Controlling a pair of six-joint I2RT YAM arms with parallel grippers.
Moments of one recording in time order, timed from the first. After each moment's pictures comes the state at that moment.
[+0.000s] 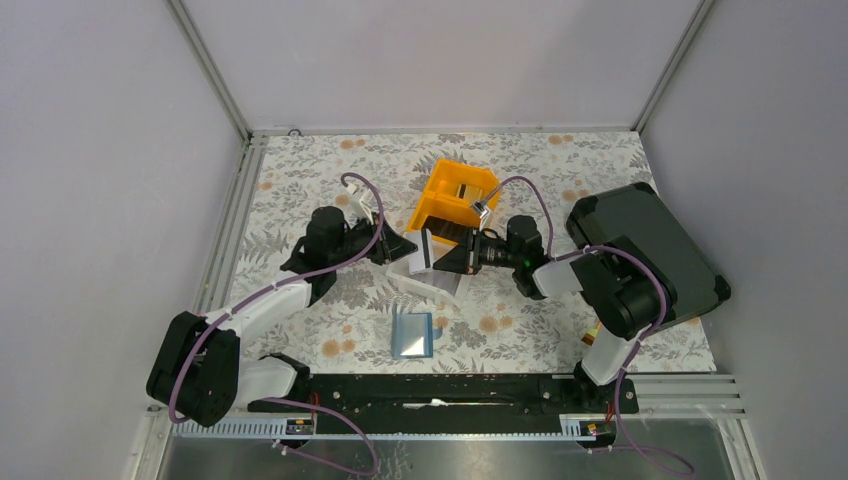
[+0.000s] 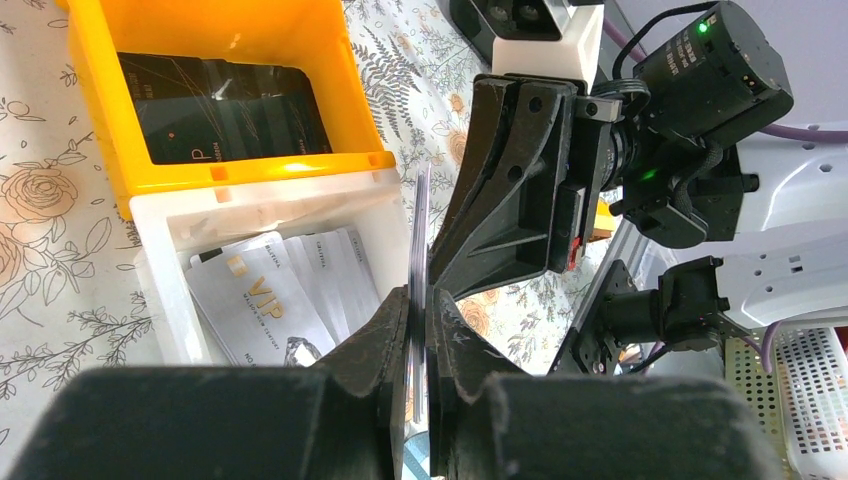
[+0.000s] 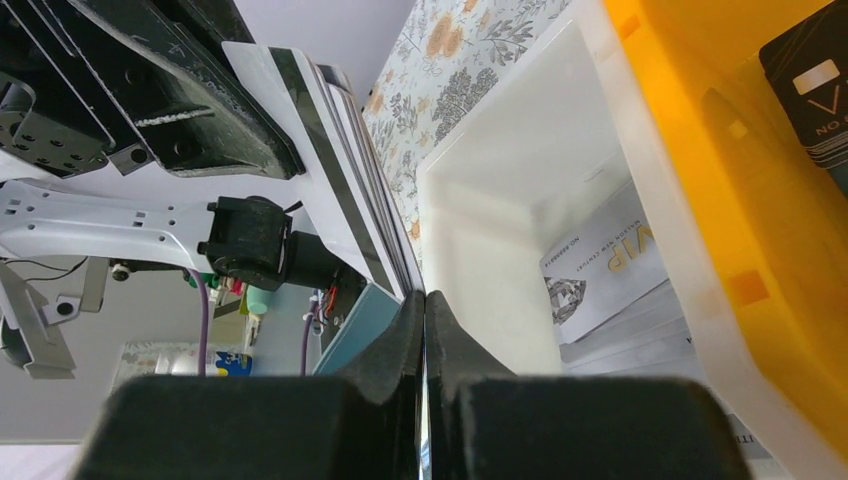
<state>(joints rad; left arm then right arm) -0.43 1.23 0.59 0.32 0.59 -0.58 0.51 1.75 0.59 0.95 -0.85 0.84</state>
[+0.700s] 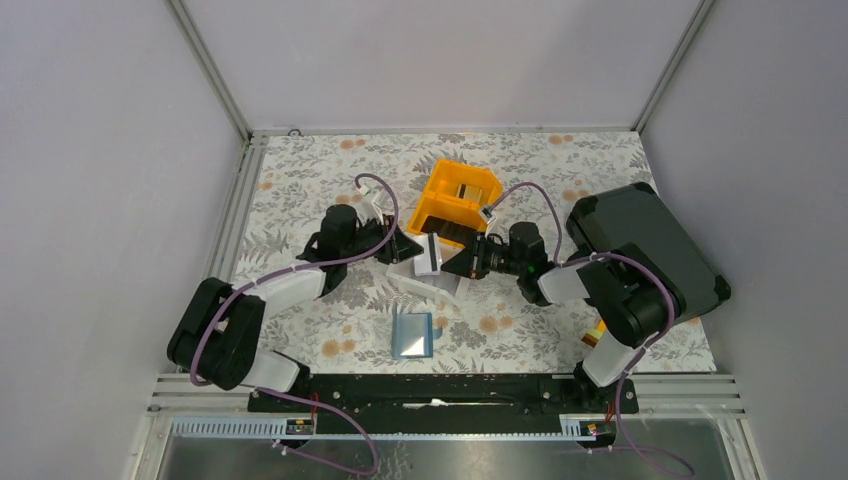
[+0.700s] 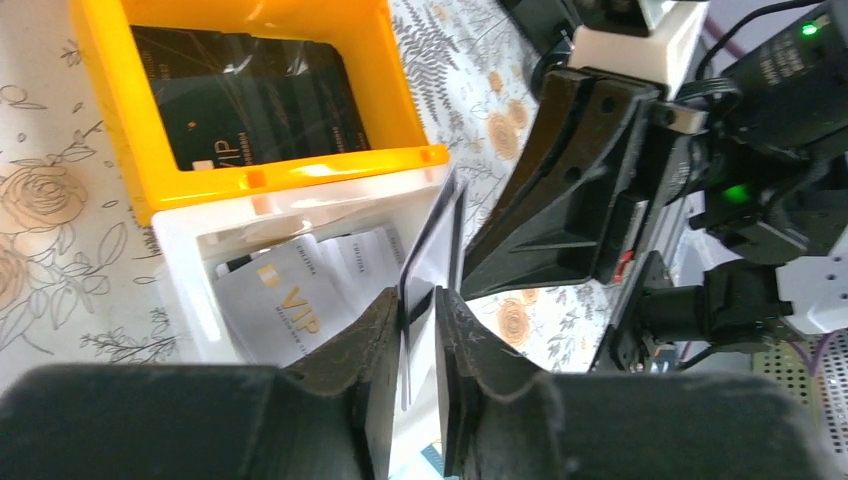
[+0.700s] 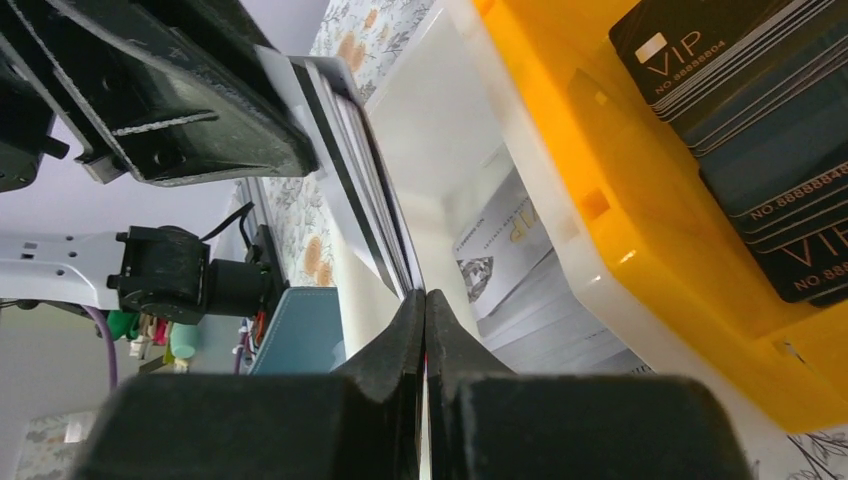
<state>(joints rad) -0.43 1.40 0.61 0.42 0.61 -0.55 0.50 1.69 0.52 0.86 -0.68 0.74</state>
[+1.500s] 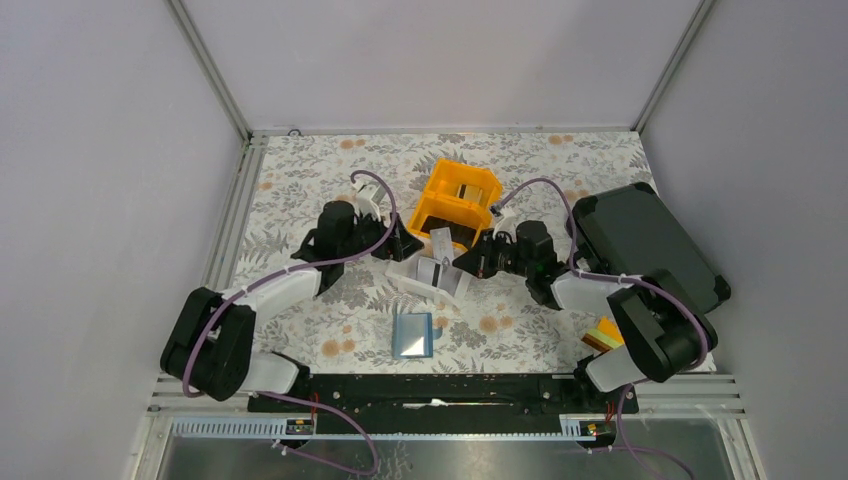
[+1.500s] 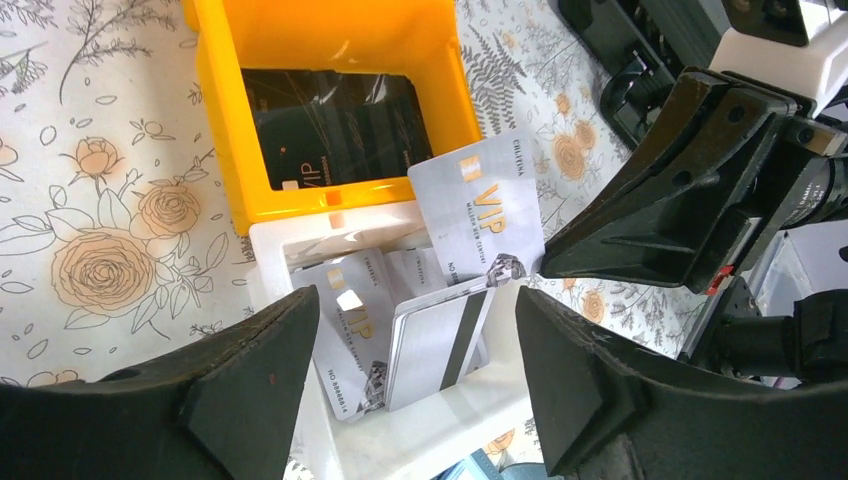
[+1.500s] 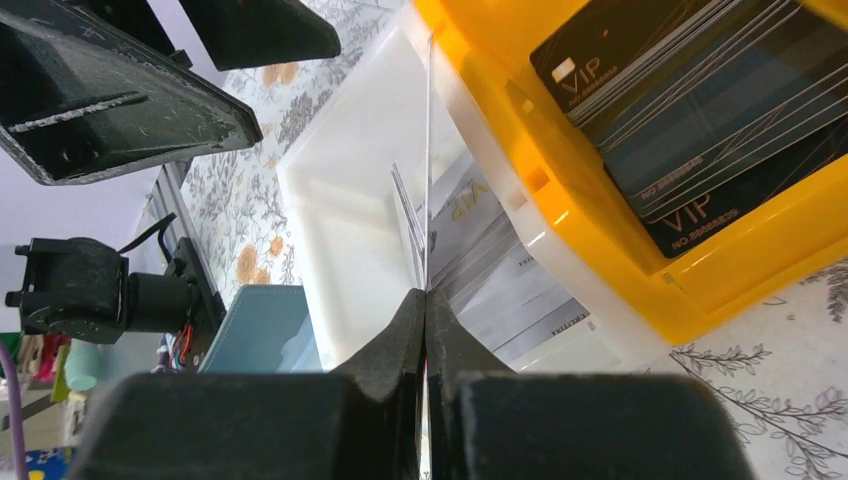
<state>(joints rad) -0.43 1.37 0.65 0.30 0.47 -0.42 0.50 1.51 0.50 0.62 -0.54 0.57</state>
